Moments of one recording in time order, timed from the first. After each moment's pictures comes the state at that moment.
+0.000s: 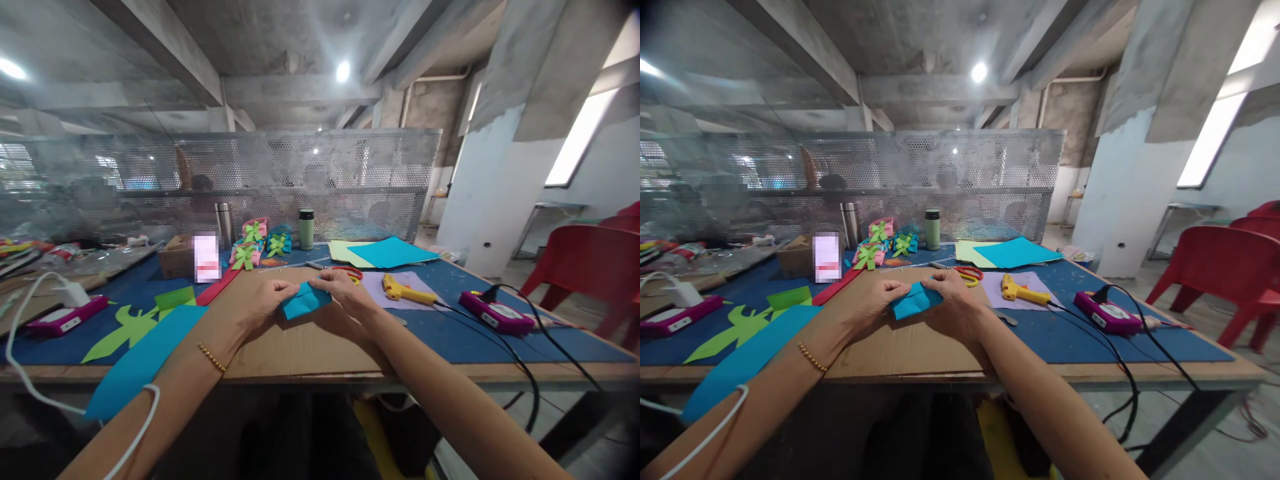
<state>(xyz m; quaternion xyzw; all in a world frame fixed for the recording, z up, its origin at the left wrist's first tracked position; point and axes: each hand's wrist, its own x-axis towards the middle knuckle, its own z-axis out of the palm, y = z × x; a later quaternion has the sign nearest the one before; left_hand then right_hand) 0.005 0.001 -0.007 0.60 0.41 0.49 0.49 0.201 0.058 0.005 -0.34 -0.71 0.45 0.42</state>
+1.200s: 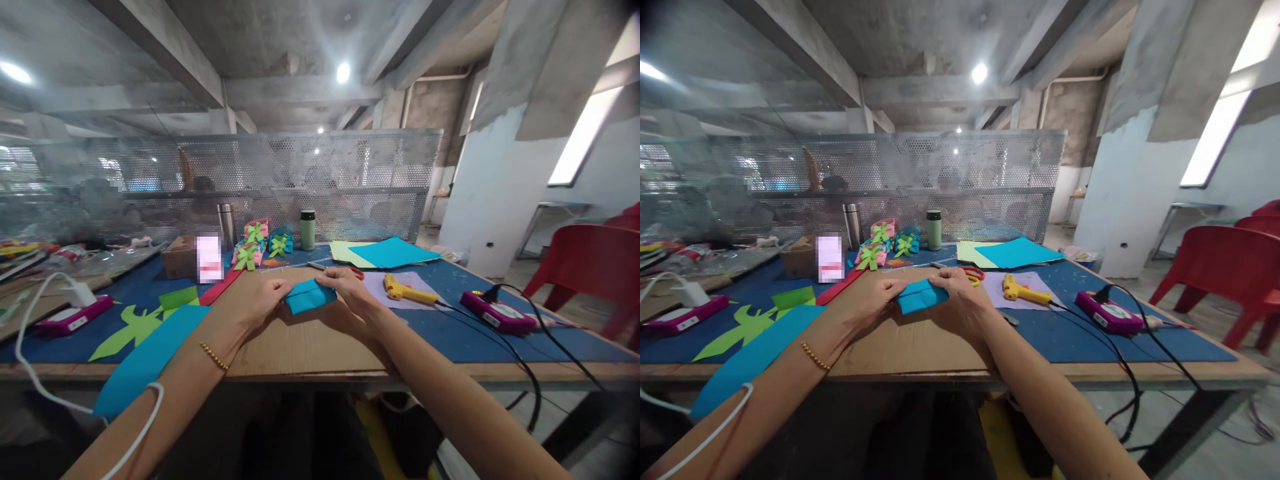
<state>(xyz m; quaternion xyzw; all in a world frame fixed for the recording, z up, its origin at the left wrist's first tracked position) 0.007 -0.006 0.000 0.59 0.43 0.50 0.47 0.207 0.056 0.011 -0.35 -0.71 0.43 0.44</state>
